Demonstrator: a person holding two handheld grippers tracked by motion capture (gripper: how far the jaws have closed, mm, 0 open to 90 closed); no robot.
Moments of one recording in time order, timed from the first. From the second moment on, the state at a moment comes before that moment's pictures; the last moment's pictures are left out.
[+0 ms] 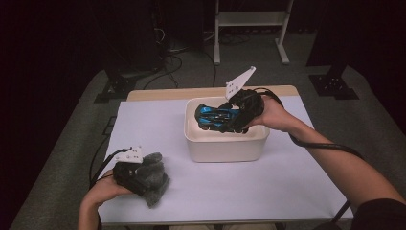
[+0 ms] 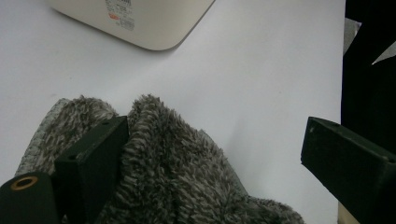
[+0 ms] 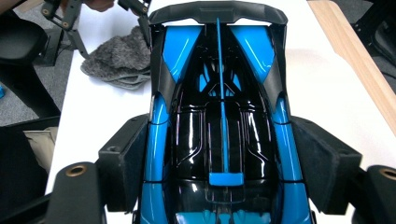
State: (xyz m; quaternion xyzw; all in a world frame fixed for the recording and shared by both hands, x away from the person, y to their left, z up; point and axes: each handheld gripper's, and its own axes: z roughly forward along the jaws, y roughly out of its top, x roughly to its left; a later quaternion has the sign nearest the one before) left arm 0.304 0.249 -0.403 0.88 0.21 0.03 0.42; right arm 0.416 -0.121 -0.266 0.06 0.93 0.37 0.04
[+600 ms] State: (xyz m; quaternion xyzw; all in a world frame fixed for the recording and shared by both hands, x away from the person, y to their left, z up) left arm 0.303 0.251 -0.403 0.89 0.21 0.03 0.42; right arm 0.444 -0.118 -0.288 0.07 0.93 0.36 0.03
